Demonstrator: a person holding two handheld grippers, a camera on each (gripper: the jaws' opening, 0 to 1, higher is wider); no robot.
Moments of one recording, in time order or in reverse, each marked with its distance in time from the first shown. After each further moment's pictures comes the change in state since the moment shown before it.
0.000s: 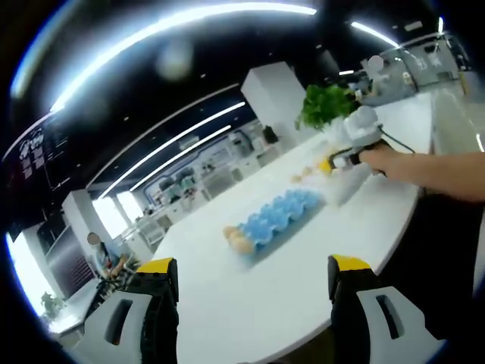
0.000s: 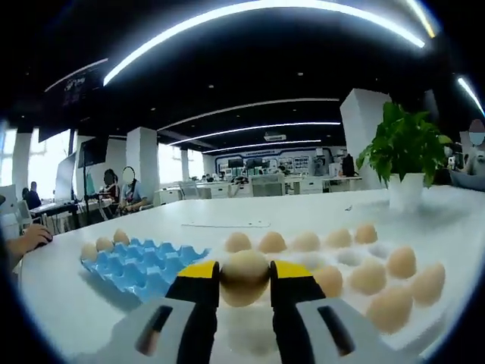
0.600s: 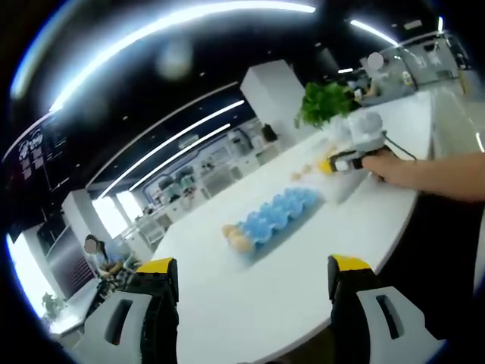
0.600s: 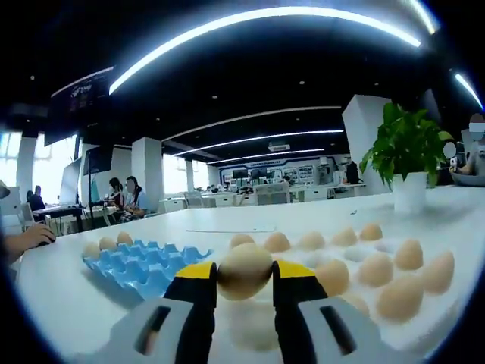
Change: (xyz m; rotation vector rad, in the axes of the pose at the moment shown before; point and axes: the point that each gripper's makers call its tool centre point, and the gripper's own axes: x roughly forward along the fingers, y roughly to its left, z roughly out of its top) left arm -0.001 -0.001 0.000 0.004 0.003 0.000; right arm -0.009 0.013 -0.004 -0.038 -0.062 0.033
